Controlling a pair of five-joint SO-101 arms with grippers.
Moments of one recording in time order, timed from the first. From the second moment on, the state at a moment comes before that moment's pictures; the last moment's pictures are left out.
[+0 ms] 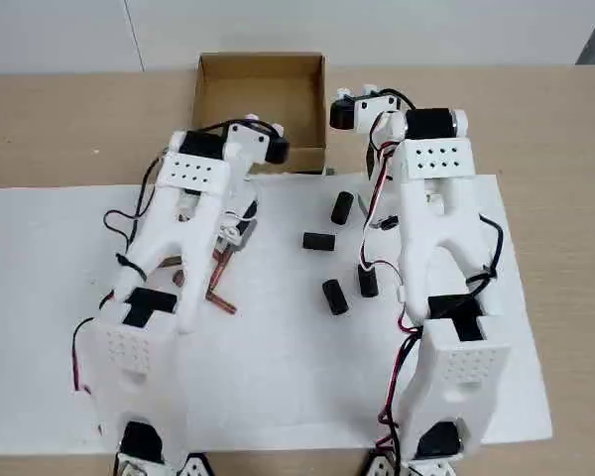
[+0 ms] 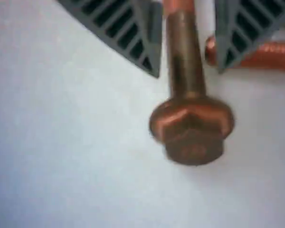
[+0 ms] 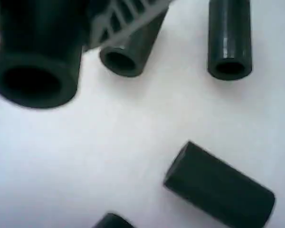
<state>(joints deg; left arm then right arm) 8.6 32.7 -22.2 94.5 -9.4 -7.8 24.4 -29.5 96.4 16.9</state>
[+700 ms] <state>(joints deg) 8.9 39.6 -23.9 91.6 -9.5 -7.8 24.4 -29.5 96.4 16.9</state>
